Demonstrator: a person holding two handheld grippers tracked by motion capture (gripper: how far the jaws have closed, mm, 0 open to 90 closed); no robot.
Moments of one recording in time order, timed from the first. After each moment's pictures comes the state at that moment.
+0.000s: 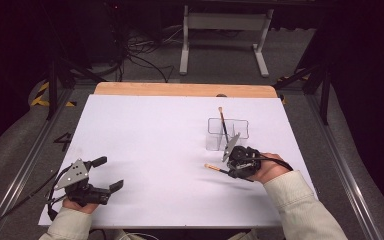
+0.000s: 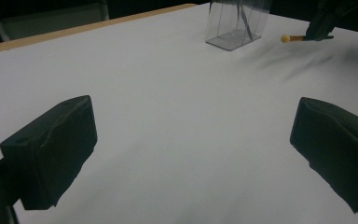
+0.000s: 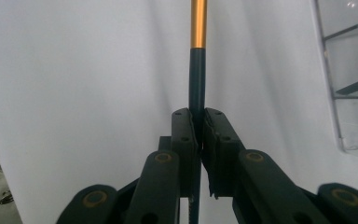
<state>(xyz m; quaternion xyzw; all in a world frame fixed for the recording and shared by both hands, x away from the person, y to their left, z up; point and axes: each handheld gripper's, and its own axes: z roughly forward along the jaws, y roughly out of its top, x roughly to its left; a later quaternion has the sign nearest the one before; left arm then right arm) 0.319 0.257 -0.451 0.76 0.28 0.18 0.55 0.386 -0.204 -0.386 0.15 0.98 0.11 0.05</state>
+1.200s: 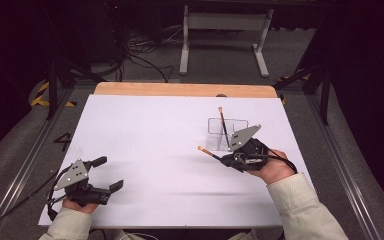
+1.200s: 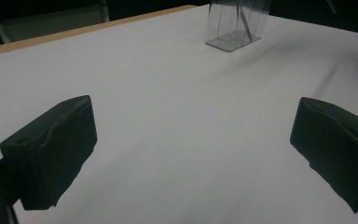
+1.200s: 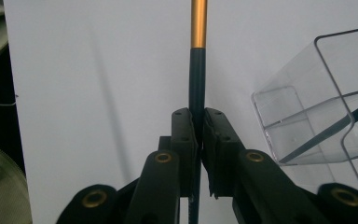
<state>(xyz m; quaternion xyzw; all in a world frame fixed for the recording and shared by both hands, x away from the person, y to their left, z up) 0.319 0.258 -0.451 0.76 0.28 0.18 0.55 0.369 -0.209 -0.338 0.14 0.94 0.28 0.11</state>
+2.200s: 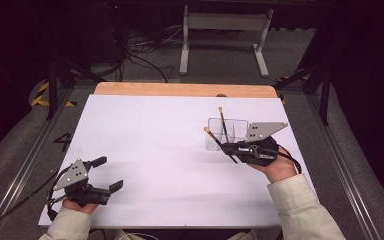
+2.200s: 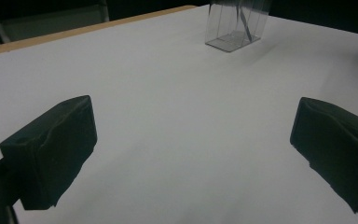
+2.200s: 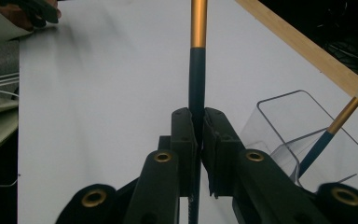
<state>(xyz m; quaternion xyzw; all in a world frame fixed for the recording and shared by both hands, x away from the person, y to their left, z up) 0.319 0.258 -0.451 0.76 0.28 0.18 0.56 0.368 -0.232 -0.327 0.18 0.87 0.43 0.14</state>
